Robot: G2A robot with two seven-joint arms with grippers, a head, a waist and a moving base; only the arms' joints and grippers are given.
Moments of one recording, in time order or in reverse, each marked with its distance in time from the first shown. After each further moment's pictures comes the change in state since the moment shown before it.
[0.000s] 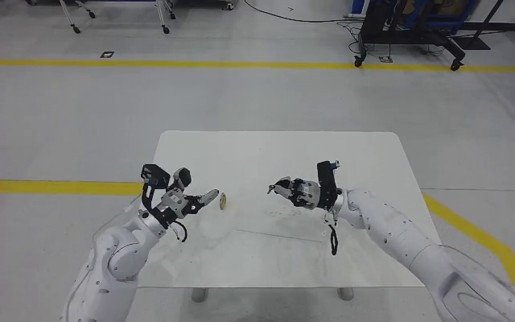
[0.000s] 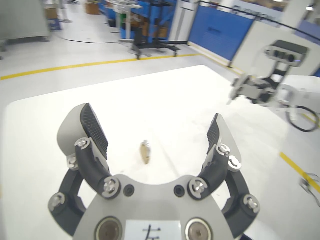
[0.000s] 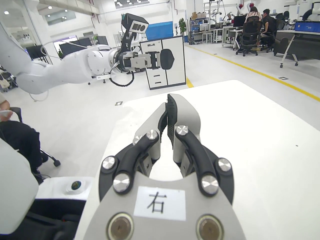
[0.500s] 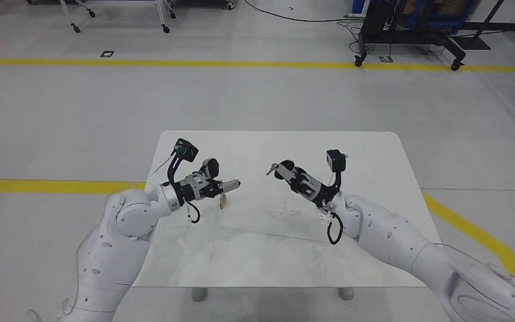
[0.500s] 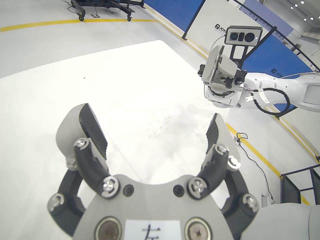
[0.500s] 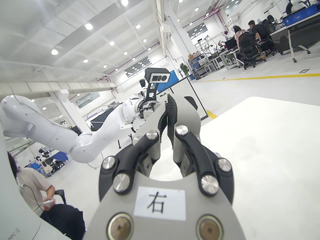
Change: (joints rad) left arm -0.261 -0.001 0.138 0.141 -0.313 0.036 -0.377; right arm 0.049 0.039 -0.196 -0.115 0.649 0.000 0.113
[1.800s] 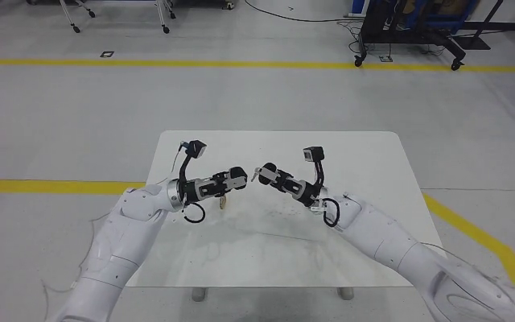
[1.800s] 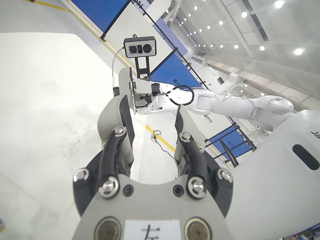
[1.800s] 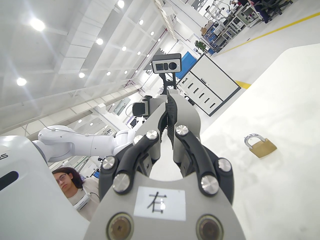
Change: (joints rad) left arm -0.190 0.005 0.206 0.308 -0.825 -0.163 -0.367; right arm -0.035 -0.092 0.121 0.027 0.716 0.000 0.837
